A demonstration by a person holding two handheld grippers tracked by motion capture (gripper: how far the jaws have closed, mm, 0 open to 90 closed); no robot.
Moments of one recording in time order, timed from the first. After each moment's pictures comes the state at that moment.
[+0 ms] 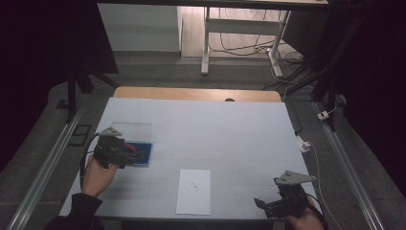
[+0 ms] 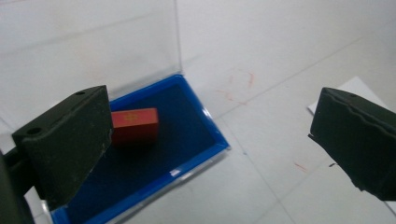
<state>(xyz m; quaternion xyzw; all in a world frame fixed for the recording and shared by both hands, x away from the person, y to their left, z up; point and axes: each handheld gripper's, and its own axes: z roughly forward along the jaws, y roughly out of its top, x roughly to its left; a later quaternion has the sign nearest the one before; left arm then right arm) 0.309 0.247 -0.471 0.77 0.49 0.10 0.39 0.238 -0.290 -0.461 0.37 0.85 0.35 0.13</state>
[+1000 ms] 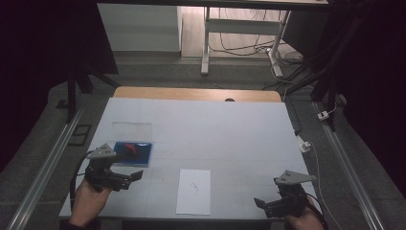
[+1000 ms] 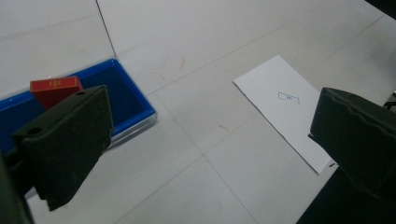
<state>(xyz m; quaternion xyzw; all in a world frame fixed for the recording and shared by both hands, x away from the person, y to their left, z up) 0.237 0.236 -0.451 0.78 0.45 0.09 0.42 0.239 -0.290 -0.461 0.37 0.85 0.35 0.13</state>
